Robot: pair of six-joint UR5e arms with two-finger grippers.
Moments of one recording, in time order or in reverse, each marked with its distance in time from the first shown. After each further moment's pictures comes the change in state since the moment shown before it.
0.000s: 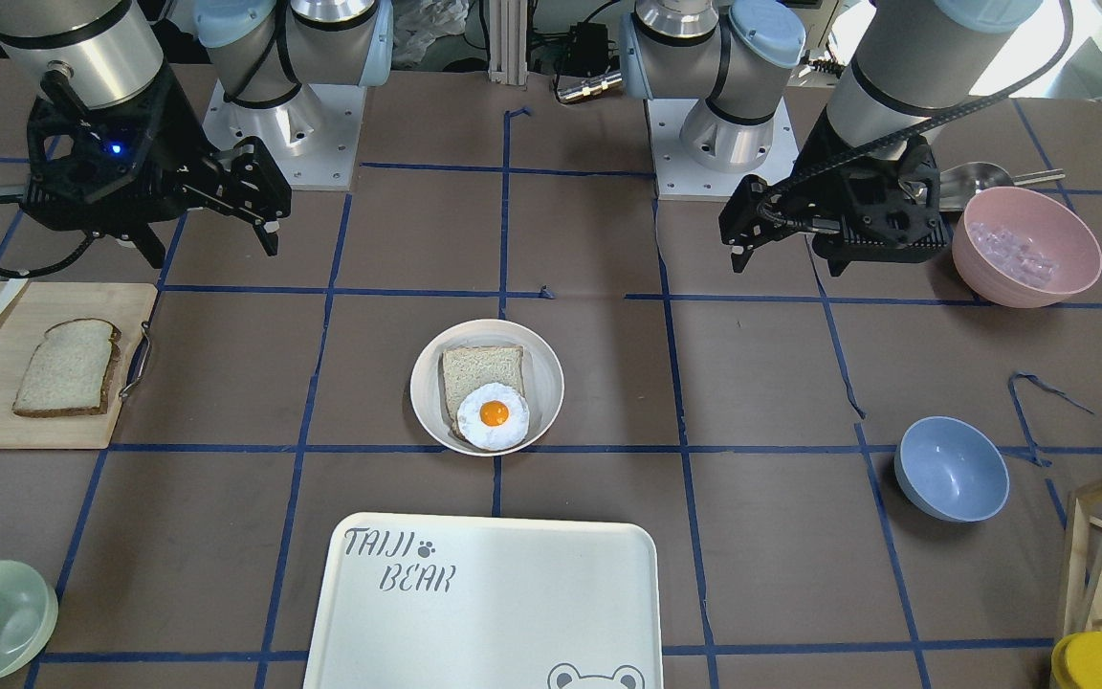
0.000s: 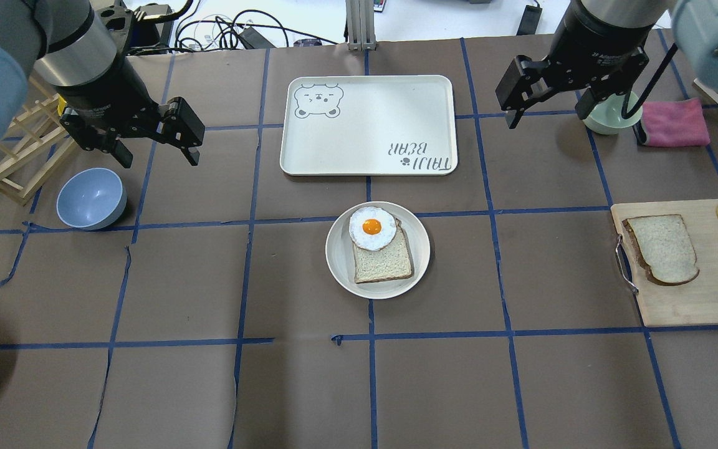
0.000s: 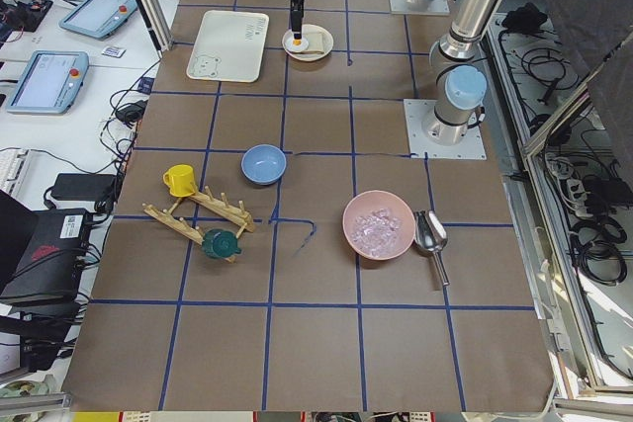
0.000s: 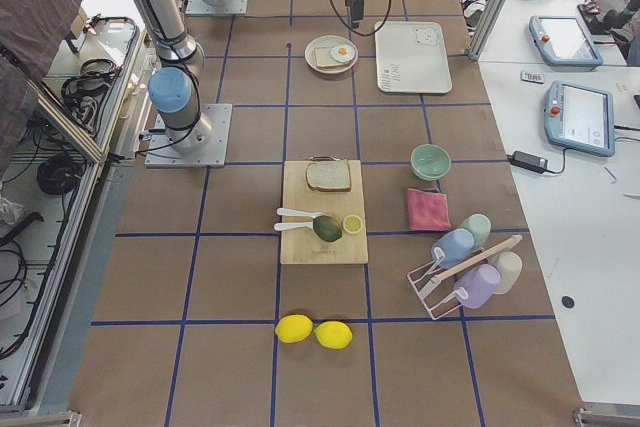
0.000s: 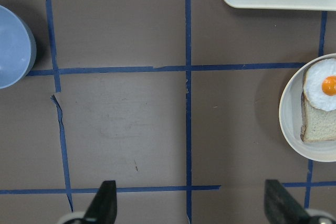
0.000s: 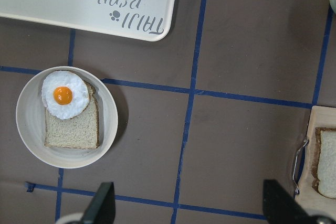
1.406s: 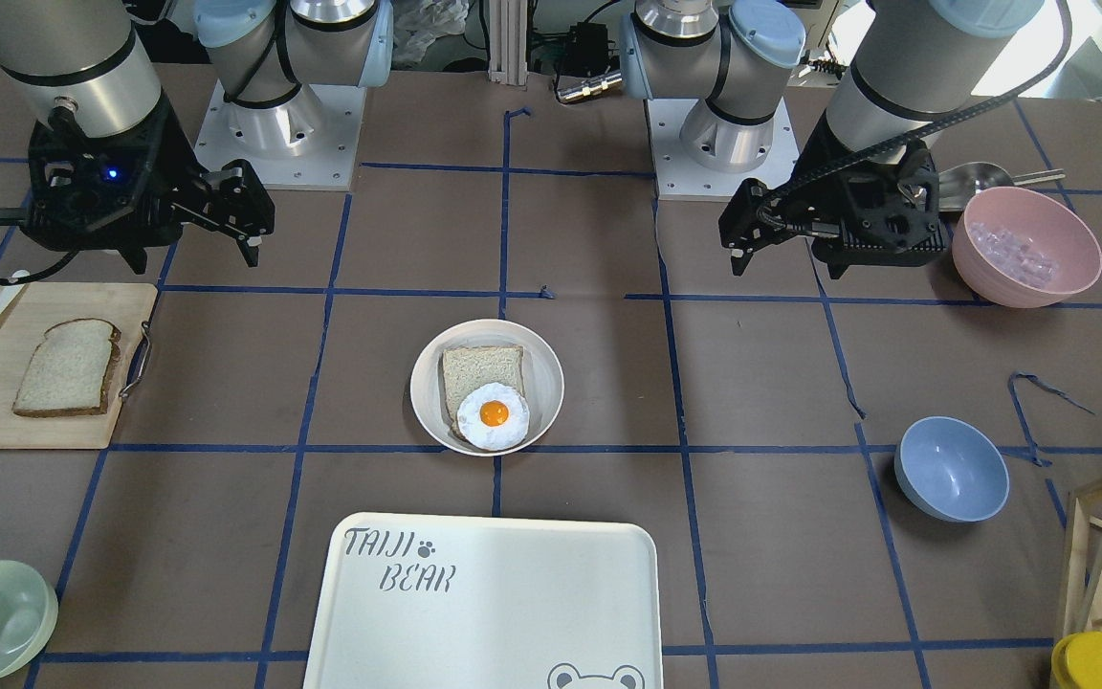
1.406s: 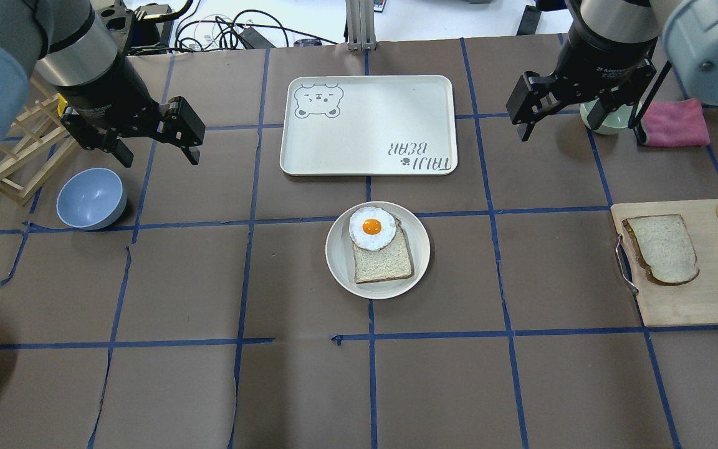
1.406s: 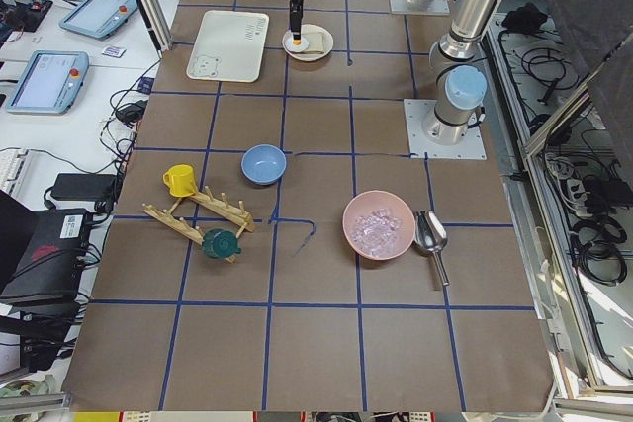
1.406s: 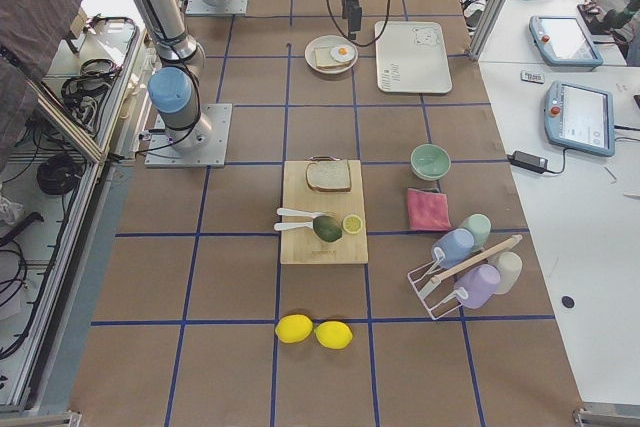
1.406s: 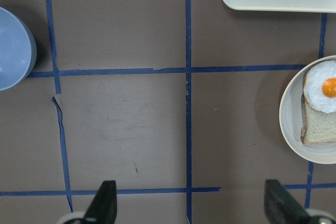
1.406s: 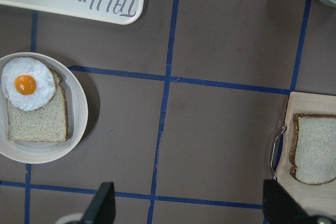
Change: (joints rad) left arm 0.000 -0.004 -0.001 0.007 0.000 0.000; right arm -0.011 0.001 0.049 -0.012 -0.078 -0.004
